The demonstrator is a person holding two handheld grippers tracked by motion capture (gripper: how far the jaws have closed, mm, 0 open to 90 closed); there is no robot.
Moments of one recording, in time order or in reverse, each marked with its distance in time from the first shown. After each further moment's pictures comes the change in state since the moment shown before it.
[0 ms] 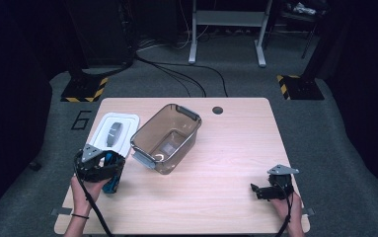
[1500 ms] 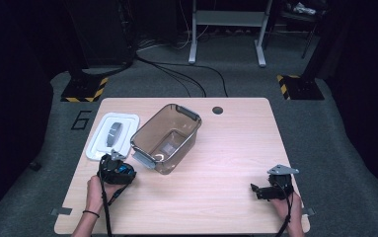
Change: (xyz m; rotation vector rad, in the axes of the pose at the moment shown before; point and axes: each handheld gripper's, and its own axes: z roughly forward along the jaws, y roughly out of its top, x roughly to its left) left arm -0.017 -0.028 0.066 0.332 -0.036 0.104; right arm 0.000 0.000 0.000 0.002 0.001 0.000
